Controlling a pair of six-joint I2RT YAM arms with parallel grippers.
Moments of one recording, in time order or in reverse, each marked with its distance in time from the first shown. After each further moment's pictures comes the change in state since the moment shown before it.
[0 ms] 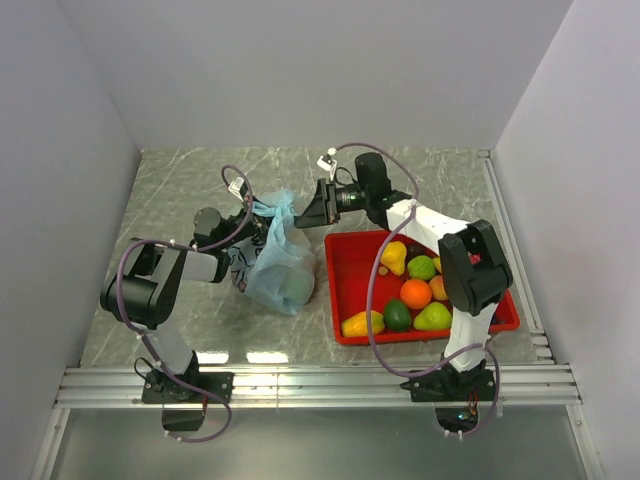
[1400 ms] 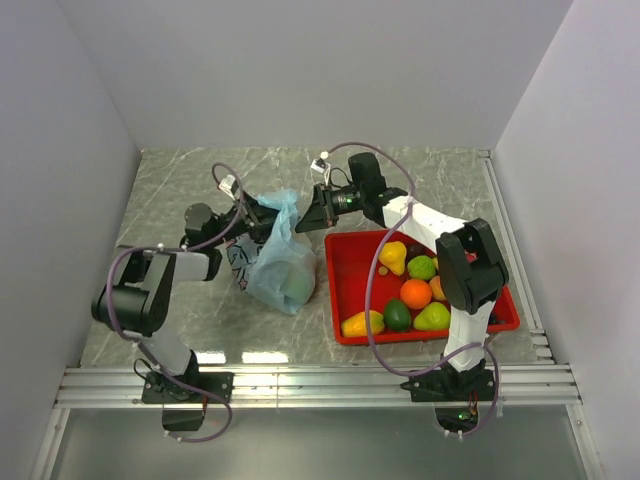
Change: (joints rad) left arm 0.059 -0.051 0.000 -0.117 0.040 0.101; right arm 0.014 0.026 0.056 -0.158 0.004 -0.243
